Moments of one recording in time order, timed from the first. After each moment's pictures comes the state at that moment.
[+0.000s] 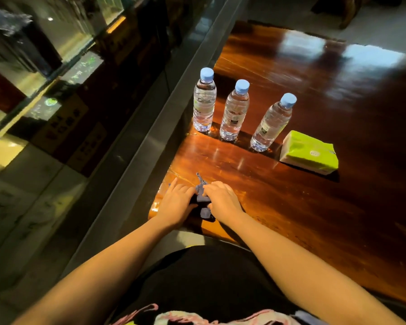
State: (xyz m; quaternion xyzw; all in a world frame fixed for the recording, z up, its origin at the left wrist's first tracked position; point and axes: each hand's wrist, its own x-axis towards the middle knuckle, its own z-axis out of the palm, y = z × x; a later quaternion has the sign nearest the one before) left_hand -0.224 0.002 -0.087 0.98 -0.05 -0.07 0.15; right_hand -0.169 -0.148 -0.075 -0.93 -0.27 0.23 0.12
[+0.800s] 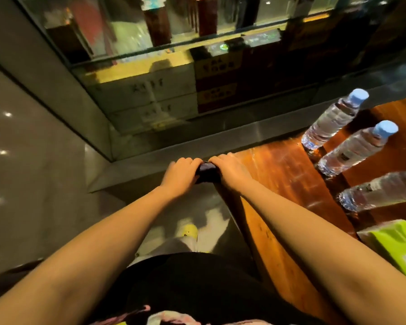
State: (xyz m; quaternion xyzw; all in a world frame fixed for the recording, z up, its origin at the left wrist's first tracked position) left_hand -0.357 -0.022 -0.036 0.89 0.43 -0.04 0.13; right_hand -0.189 -0.067 -0.031 -0.68 -0.70 0.22 -0.01
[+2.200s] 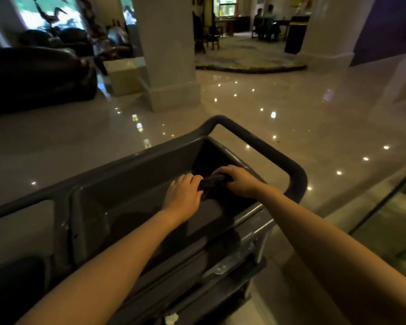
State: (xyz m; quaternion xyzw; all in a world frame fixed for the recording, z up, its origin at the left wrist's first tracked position) left_hand -0.844 -0.316 0.108 0.40 0.90 0.17 -0.09; right_hand -0.783 -0.135 0.144 -0.05 -0.95 0.30 -0.01
